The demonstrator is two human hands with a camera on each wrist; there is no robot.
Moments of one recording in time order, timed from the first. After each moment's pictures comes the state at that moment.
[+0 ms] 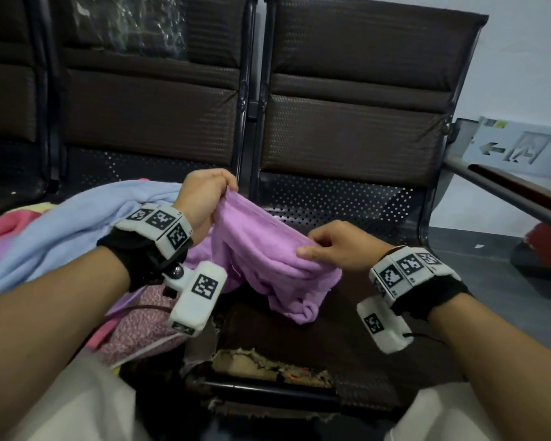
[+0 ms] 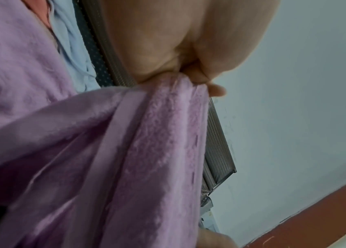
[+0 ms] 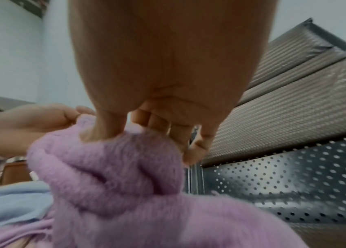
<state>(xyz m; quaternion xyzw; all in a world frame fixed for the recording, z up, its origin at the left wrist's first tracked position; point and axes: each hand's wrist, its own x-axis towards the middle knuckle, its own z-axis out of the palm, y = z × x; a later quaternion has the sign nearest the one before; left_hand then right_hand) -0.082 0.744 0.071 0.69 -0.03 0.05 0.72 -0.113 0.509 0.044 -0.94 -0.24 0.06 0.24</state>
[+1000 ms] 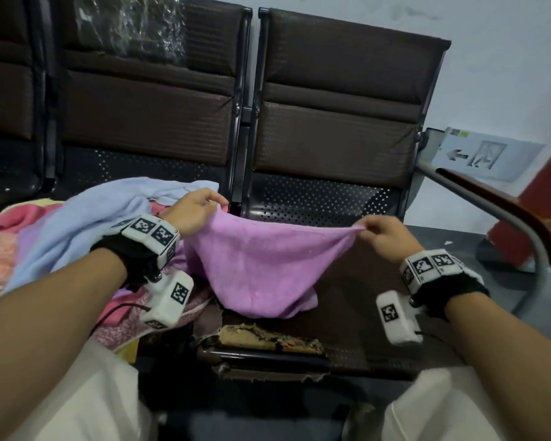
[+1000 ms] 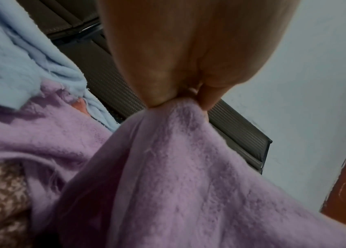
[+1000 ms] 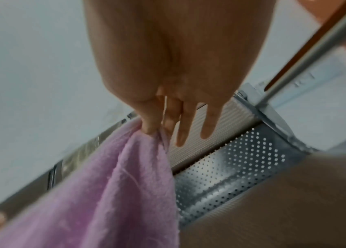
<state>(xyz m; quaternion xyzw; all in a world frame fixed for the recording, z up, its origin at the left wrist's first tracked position) -0.090 0.791 0.045 0.87 -0.11 0.04 0.48 -0.155 0.447 0.046 -0.94 -0.01 -0.11 0.33</state>
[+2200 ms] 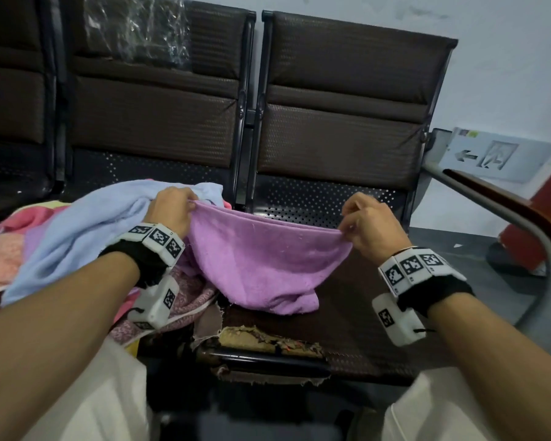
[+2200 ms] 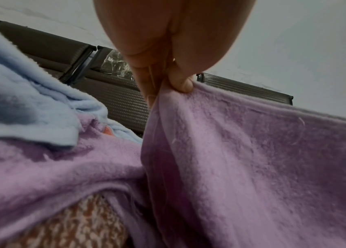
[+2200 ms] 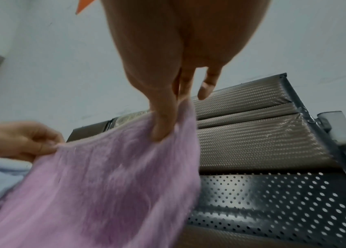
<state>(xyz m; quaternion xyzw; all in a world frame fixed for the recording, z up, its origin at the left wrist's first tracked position) -0.082 0.814 0.037 0.95 -0.05 0.19 0.24 -0.156 0.479 0.063 -0.97 -0.11 -0.19 0.05</state>
